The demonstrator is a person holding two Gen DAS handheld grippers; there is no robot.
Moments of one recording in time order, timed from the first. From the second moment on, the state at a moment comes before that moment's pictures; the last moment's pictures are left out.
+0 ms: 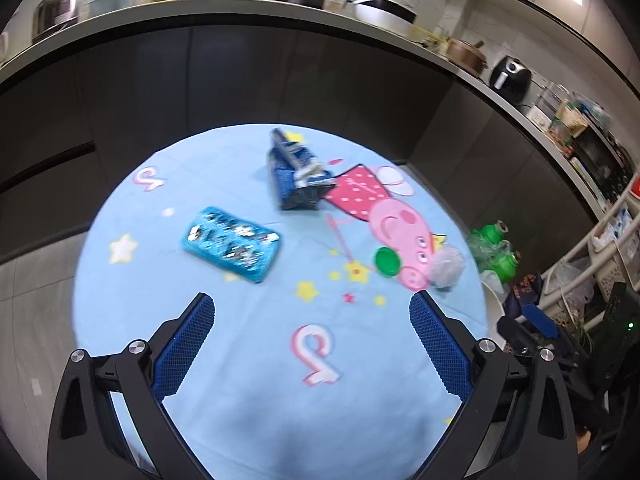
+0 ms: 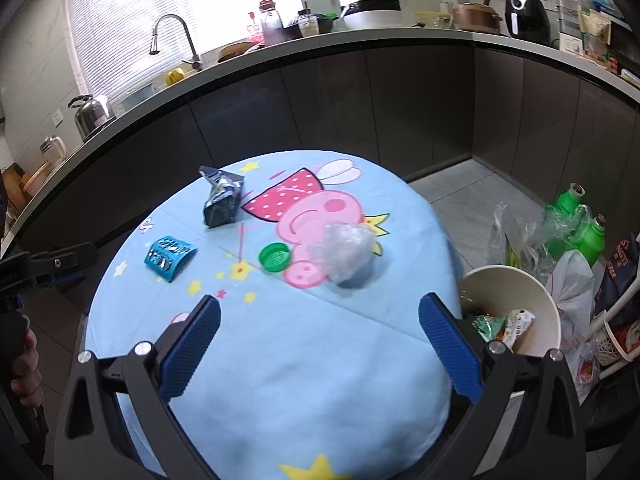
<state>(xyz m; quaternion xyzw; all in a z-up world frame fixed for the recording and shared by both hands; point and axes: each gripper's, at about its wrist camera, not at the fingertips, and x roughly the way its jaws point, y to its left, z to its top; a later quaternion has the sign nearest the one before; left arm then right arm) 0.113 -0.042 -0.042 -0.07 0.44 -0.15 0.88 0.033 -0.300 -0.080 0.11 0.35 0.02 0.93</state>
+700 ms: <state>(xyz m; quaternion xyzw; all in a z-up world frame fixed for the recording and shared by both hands) 0.159 0.017 -0.083 -0.08 0.48 -0.11 0.87 0.093 -0.294 -0.102 0.14 0.39 -0.02 0.91</state>
